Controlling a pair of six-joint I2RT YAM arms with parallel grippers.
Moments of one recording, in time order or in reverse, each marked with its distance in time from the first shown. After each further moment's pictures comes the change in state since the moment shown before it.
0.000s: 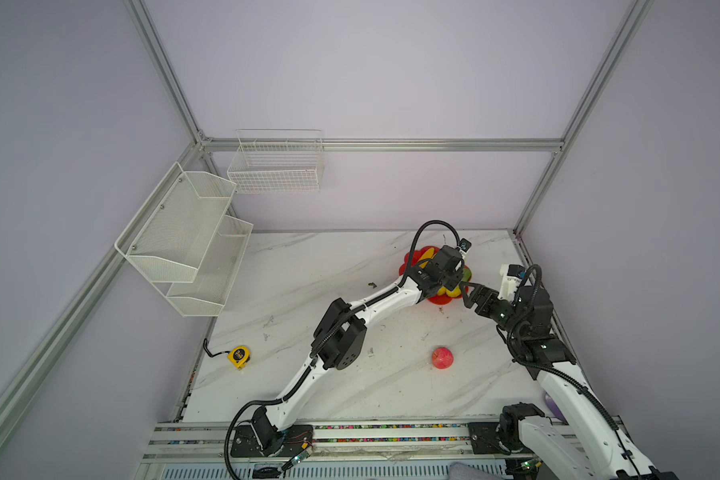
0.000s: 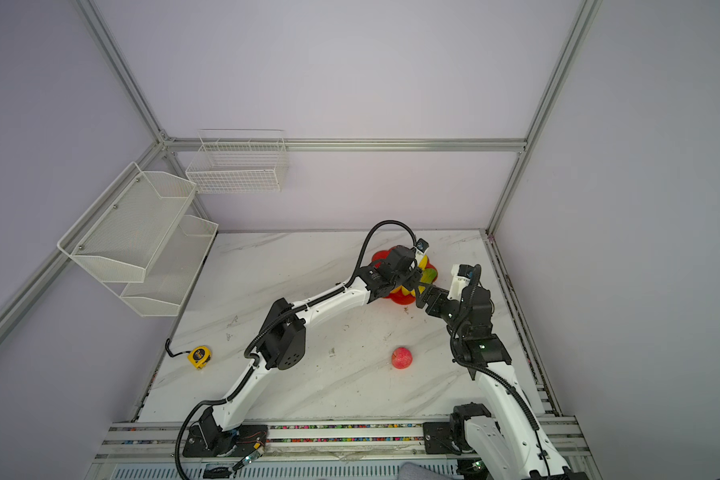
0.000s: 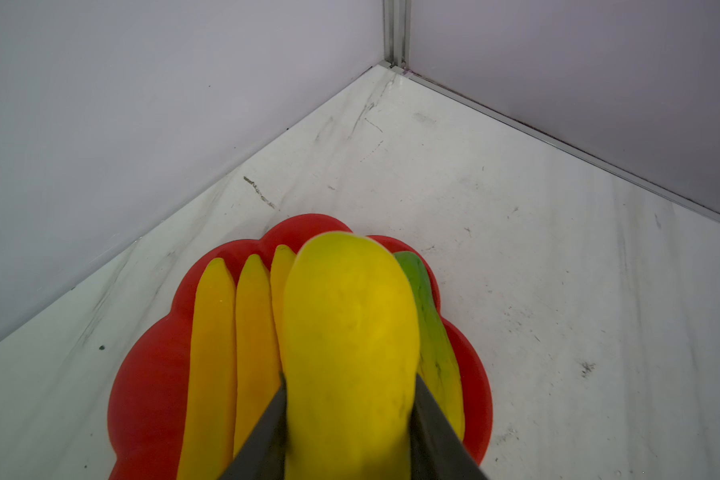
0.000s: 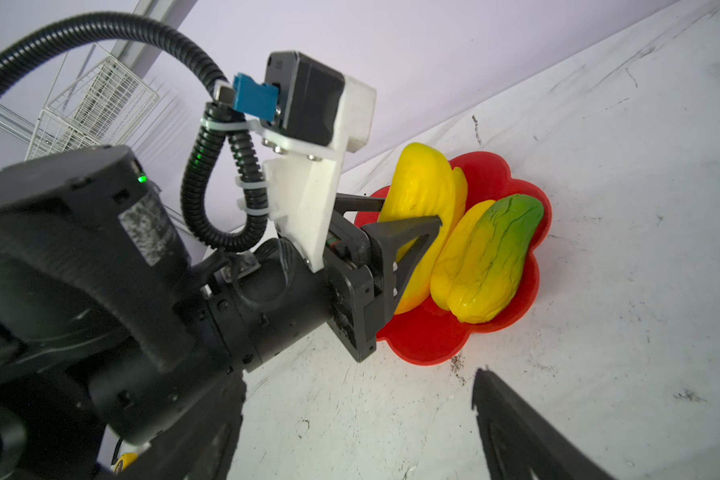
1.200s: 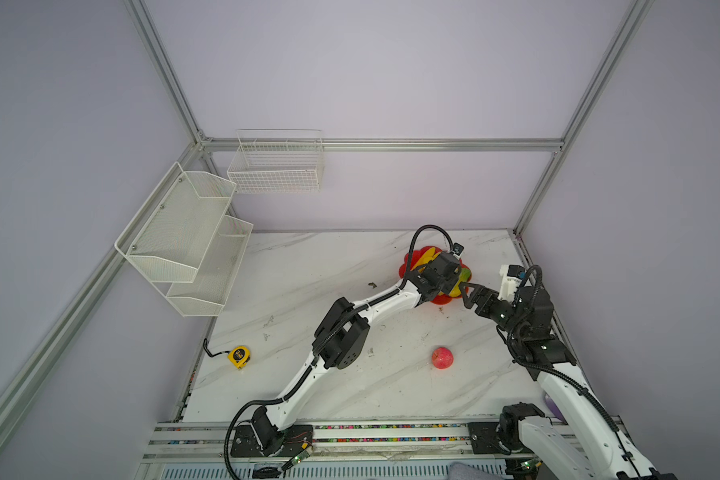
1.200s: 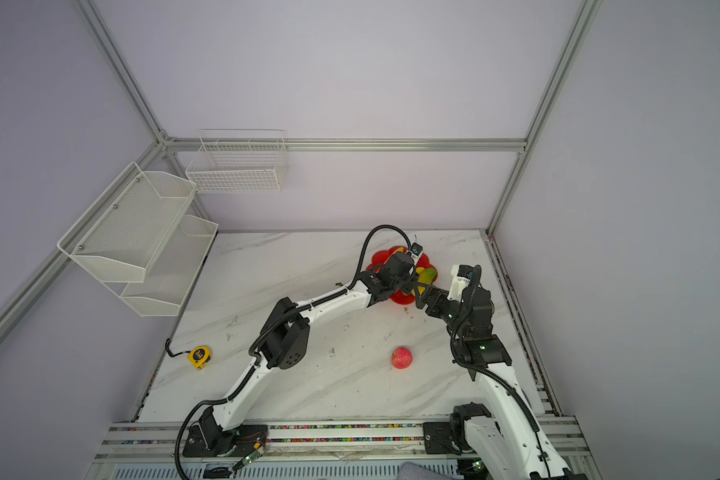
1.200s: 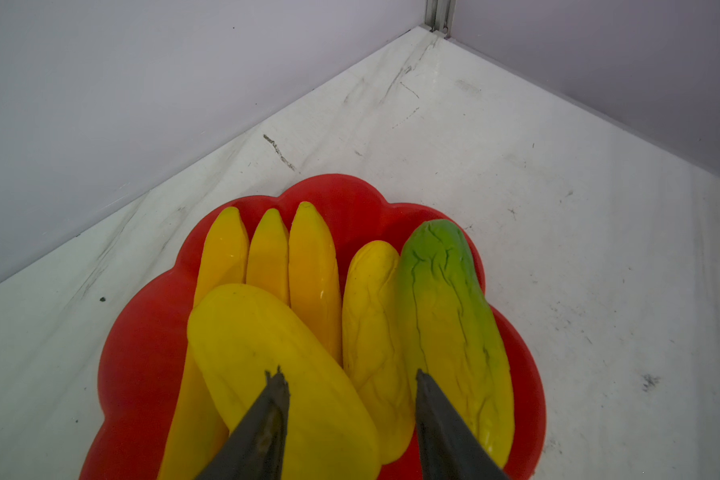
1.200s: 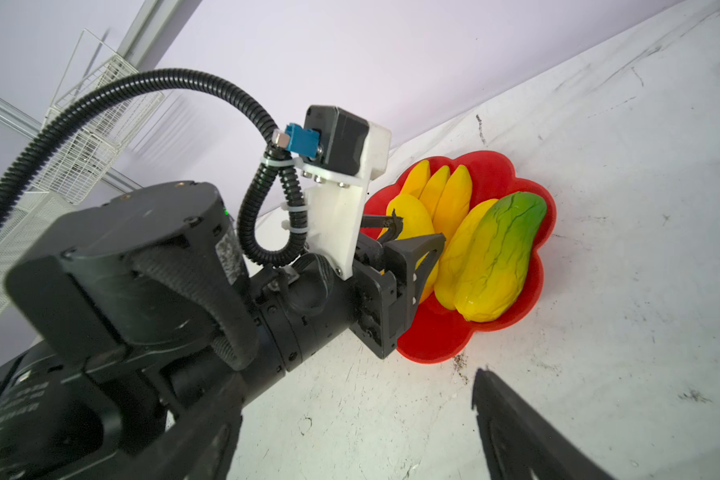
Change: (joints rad) left arm -0.001 0.007 -0.082 0.033 -0.055 -0.044; right arm 0.000 0.008 -0.004 -0.003 0.005 0.001
